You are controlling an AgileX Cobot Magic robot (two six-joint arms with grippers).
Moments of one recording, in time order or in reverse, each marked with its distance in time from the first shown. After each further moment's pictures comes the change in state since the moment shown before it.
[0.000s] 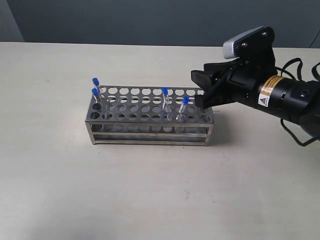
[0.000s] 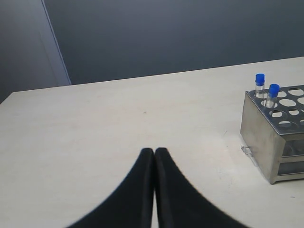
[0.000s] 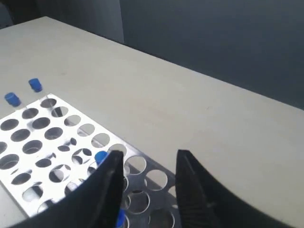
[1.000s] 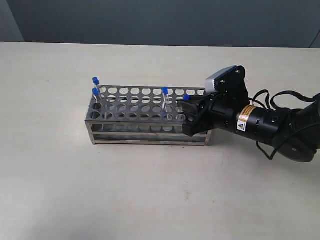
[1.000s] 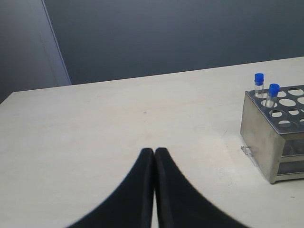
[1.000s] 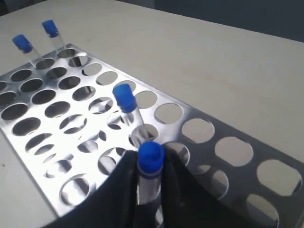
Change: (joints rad) left arm 0.000 0.000 0.000 0.000 0.000 0.000; right arm 0.000 0.315 0.000 -0.021 -0.273 -0.040
